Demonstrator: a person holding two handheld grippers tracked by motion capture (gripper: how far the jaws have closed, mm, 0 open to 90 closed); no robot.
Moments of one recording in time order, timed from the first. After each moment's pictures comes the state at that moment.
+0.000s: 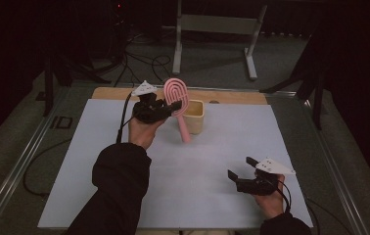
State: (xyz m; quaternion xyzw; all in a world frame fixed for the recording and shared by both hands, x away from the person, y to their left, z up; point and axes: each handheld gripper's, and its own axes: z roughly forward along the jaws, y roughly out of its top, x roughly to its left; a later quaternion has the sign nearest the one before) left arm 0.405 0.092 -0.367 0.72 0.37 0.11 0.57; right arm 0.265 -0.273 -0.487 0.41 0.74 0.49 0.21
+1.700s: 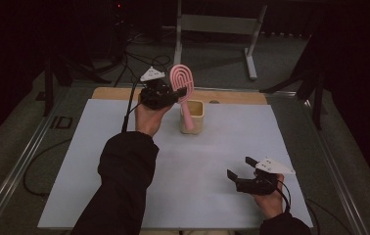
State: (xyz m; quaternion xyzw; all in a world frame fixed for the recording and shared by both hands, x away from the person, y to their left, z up) left arm 0.435 0.074 -0.347 0.72 0.38 0.14 0.56; right arm 0.265 -0.272 -0.488 0.41 0.74 0.50 0.20
